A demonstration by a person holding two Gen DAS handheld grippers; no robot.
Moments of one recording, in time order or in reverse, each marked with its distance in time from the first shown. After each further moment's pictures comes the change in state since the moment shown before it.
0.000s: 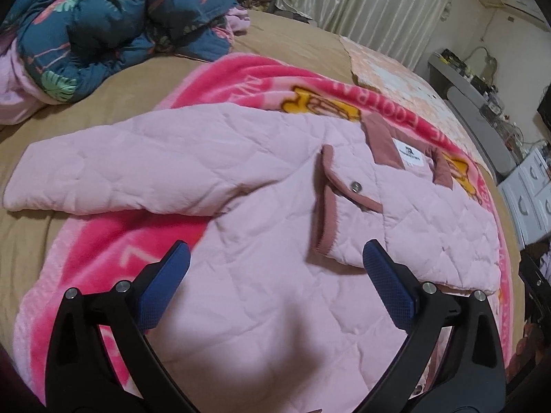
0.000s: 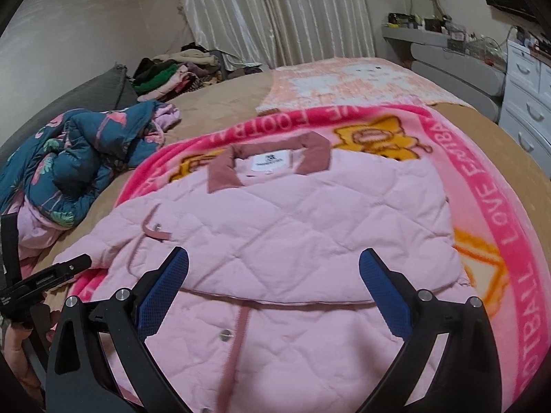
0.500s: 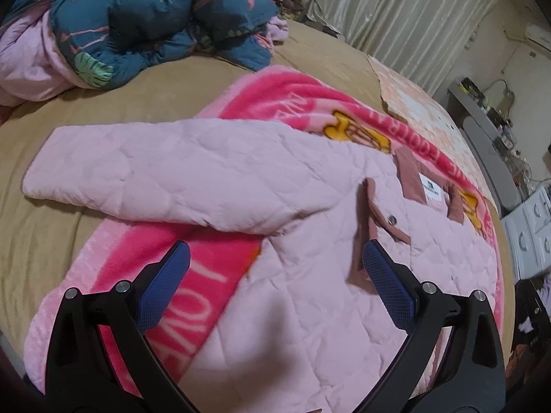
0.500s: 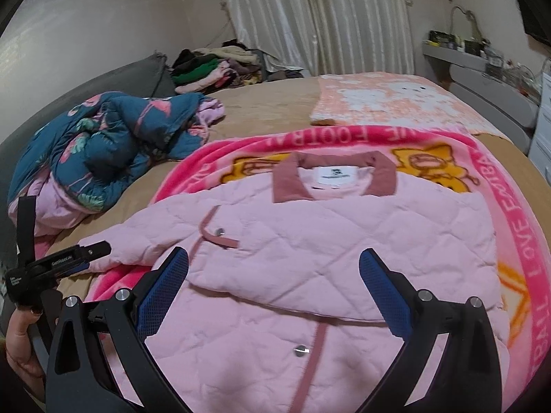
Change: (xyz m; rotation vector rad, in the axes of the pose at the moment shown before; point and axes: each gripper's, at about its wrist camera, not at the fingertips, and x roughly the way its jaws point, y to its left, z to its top) left arm -0.020 0.059 0.020 -0.119 -0.033 0.031; right arm 0.006 0.081 0.011 -0.119 -0.007 0.104
